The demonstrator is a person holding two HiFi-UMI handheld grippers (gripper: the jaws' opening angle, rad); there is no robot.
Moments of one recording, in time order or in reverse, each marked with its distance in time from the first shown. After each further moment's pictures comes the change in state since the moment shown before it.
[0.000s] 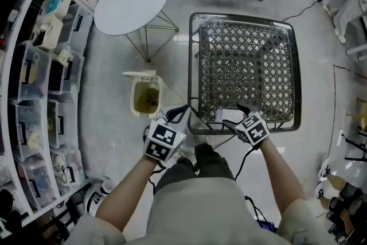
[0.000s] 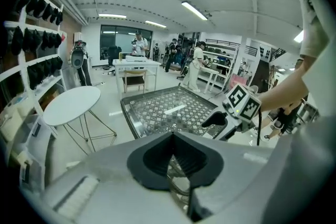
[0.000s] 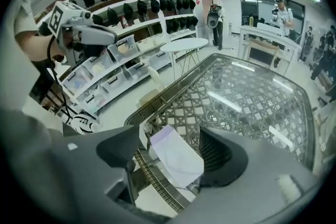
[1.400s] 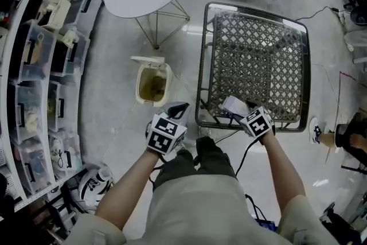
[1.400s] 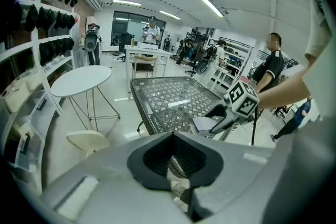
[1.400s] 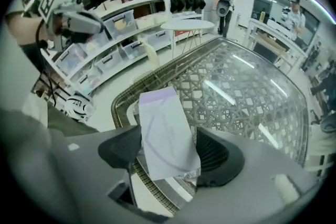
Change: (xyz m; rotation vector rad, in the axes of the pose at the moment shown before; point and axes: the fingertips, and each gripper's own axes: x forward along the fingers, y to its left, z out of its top) left arm -0.002 0.016 -0.069 -0.156 0.082 0.018; right arm 0.033 -0.012 -0.035 -0.068 0.191 -0.068
